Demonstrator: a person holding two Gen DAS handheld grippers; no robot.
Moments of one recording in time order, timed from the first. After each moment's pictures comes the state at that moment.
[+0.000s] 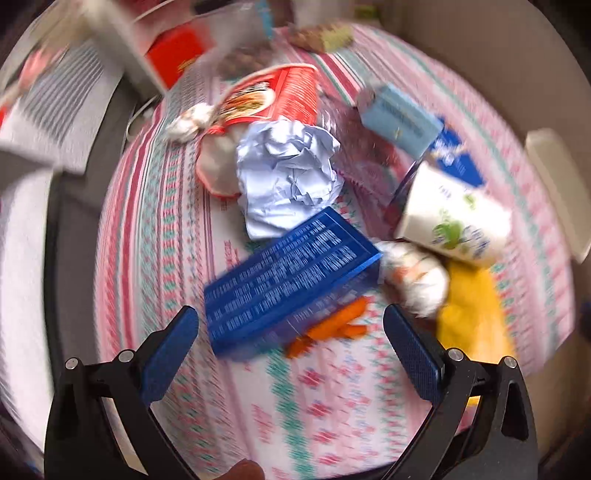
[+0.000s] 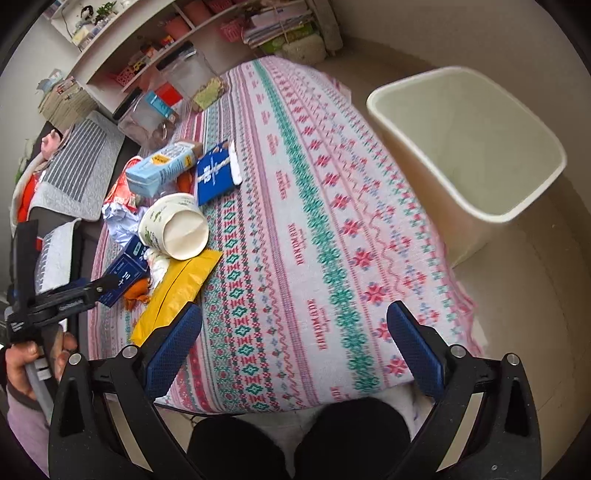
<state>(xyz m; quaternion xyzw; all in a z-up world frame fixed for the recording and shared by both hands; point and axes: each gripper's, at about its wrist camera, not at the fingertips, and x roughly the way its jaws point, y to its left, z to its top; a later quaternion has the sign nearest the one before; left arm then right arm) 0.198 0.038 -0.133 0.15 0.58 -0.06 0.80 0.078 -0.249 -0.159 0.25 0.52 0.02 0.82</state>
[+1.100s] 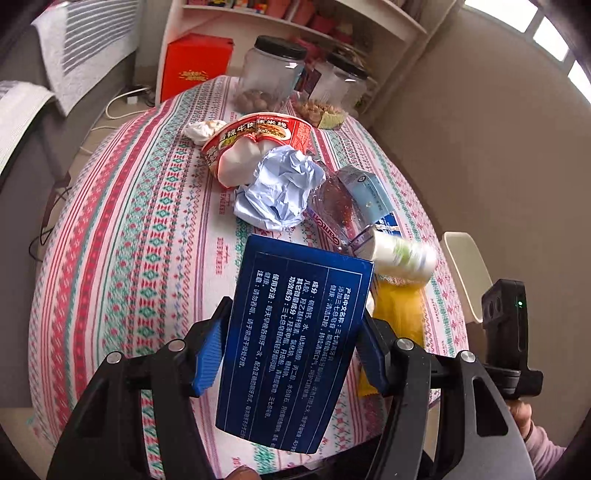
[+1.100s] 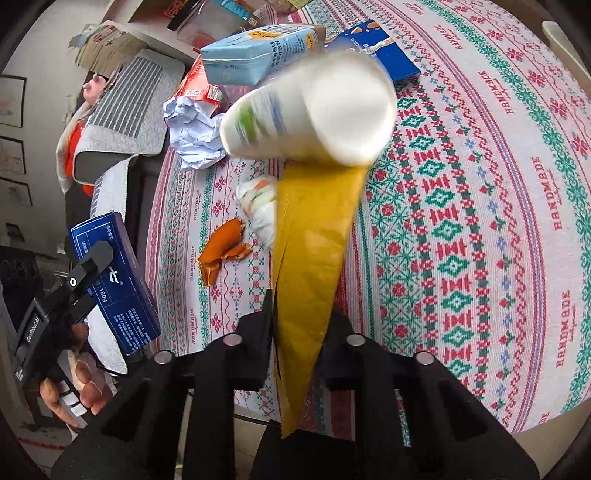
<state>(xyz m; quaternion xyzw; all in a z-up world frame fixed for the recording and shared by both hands) 0.124 0.117 -0.104 -0.13 0.48 -0.15 0.86 0.127 -0.132 -0.187 0.26 0.57 0.17 0.76</state>
